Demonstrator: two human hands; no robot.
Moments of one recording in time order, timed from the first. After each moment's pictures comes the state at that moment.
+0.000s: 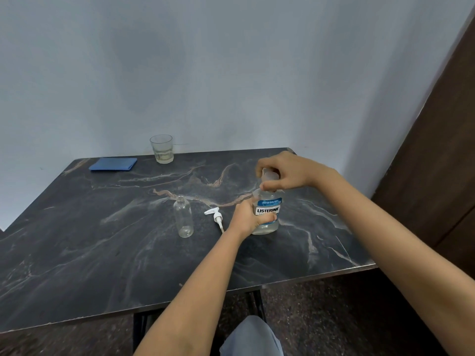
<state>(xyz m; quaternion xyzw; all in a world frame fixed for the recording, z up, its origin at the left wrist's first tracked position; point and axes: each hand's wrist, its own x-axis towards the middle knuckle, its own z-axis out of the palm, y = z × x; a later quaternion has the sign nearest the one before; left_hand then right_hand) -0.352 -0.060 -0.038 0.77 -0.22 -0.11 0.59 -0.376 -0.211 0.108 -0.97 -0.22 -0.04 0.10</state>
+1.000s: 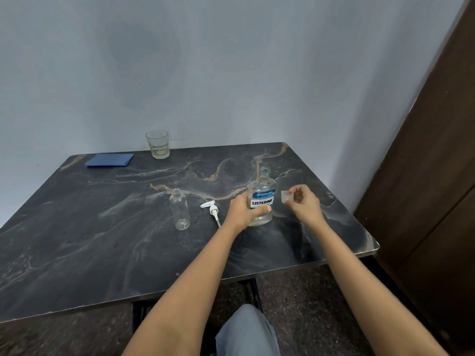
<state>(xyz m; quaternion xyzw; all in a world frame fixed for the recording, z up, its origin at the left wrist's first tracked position) -0.365 -0.057 -0.037 0.76 -0.22 -0.10 0.60 -0.425 -0.240 -0.027 -0.84 0.18 -0.21 0.47</state>
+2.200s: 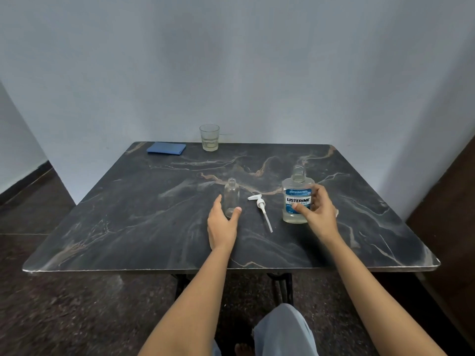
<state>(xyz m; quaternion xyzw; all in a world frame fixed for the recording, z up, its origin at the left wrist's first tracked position) -0.387 0.083 -0.073 0.81 0.06 0.10 0.57 -0.433 -0.142 -0.027 -0.79 0.04 -0.22 0.58</state>
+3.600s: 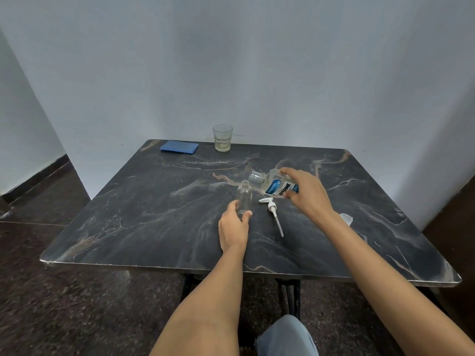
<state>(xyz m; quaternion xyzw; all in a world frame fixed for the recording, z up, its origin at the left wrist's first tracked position) -0.384 0.078 -0.073 0.85 0.08 0.10 0.51 -0.400 -0.087 0.043 -0.96 -0.03 -0.17 0.20</state>
